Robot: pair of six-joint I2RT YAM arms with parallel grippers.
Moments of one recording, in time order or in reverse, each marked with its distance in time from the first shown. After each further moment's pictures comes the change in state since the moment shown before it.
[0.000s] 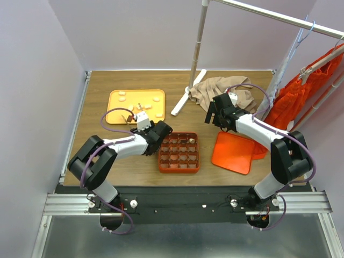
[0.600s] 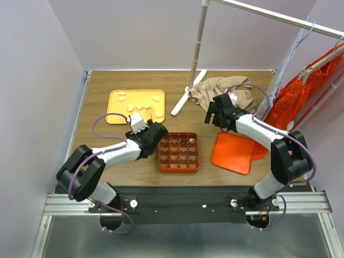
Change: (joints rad) left arm 0.000 -0.148 -0.093 0.088 0.043 -0.033; right arm 0.000 -0.002 -0.002 0.000 -0.016 -0.001
